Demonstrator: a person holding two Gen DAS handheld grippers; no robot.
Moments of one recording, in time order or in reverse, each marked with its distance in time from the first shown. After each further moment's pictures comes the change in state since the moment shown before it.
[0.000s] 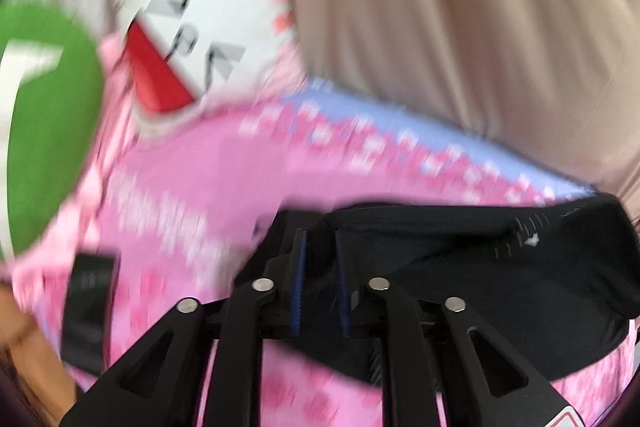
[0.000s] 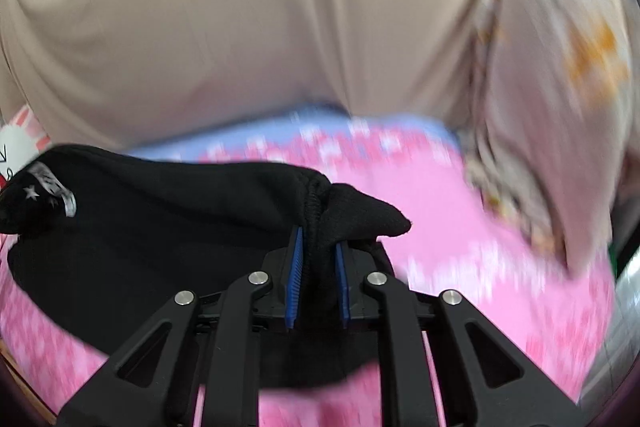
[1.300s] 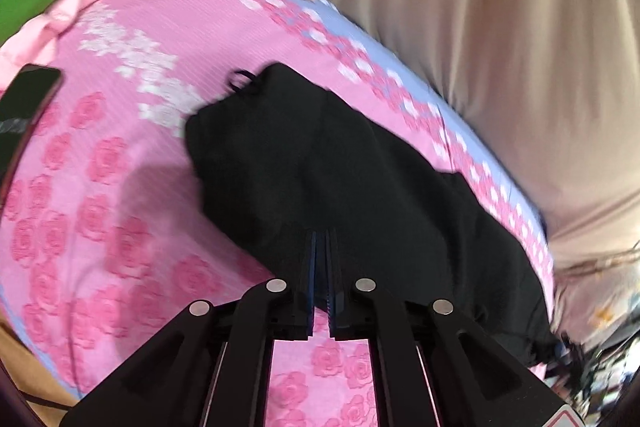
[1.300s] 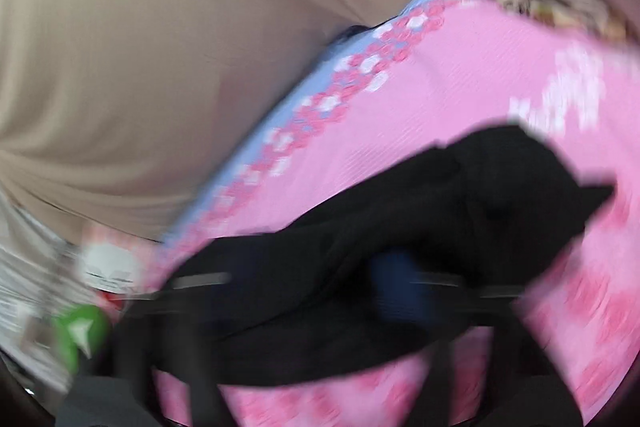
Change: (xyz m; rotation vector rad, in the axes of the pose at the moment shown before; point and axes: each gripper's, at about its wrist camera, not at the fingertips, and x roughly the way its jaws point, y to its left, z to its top) left arm 0.032 0.016 -0.062 -0.277 0.179 -0.243; right arm 0.030 0.035 -0.003 0.416 0.020 0.252
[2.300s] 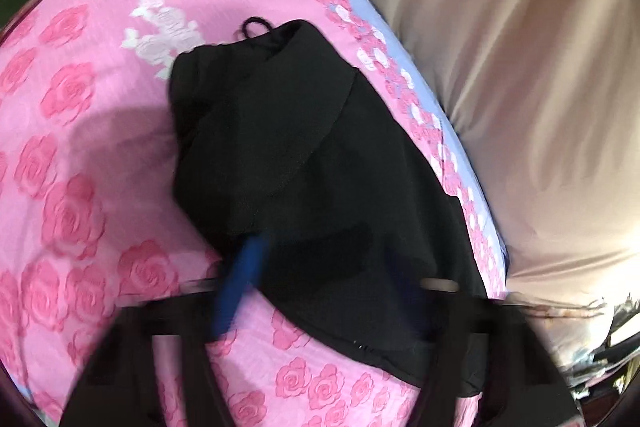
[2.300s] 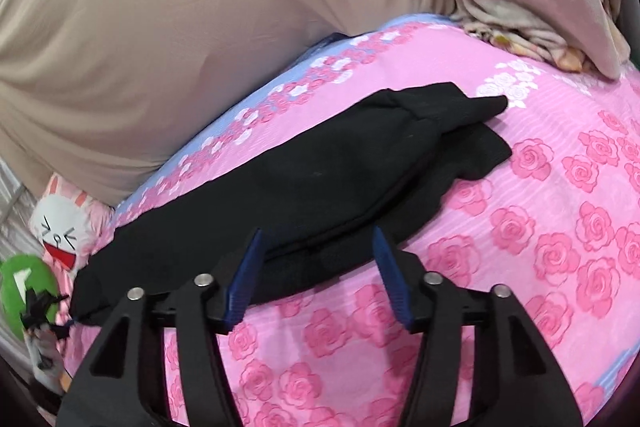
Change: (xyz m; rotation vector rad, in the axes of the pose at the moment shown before) left arm 0.034 0.028 -0.001 -0.233 0.065 -0.143; right arm -0.033 -0.025 -0.085 -0.101 -0.029 -0.080
